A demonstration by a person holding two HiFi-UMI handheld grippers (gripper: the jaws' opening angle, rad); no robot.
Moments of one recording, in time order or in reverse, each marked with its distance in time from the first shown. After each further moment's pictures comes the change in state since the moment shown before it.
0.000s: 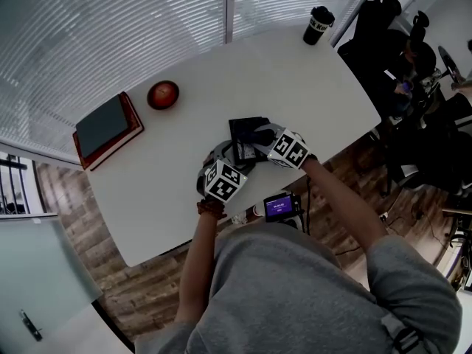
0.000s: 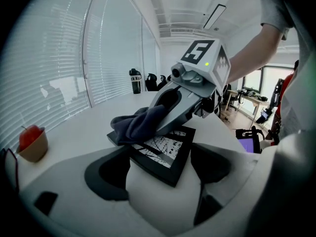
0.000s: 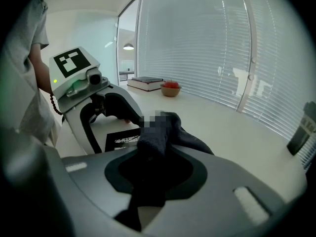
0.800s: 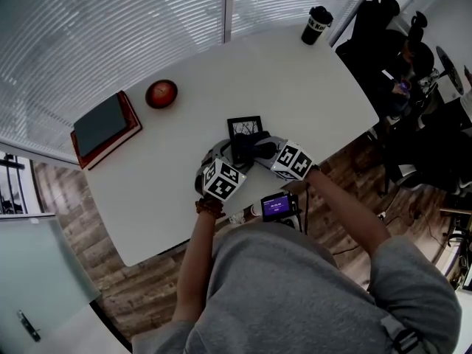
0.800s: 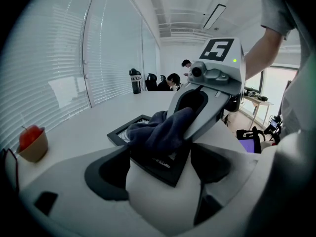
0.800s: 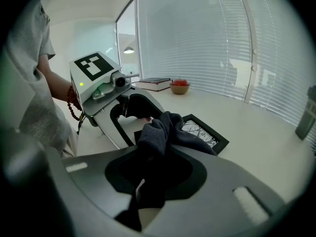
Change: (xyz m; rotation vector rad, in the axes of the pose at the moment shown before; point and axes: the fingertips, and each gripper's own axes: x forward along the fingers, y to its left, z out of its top) left arm 0.000 -0.001 0.000 0.000 0.004 0.001; right arm -0.019 0.046 -0.010 0.070 0.004 0.097
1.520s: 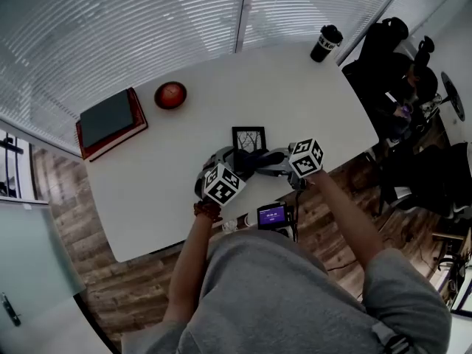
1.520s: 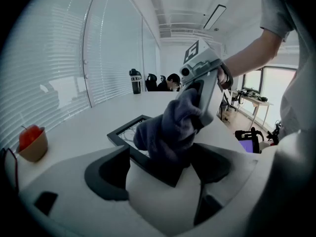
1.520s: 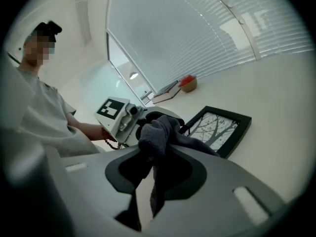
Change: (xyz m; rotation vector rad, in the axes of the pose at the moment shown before) left arm 0.000 -0.003 0.001 0.000 -0.004 -0.001; right arm -0.029 0.022 0.014 0.364 -0.099 0.448
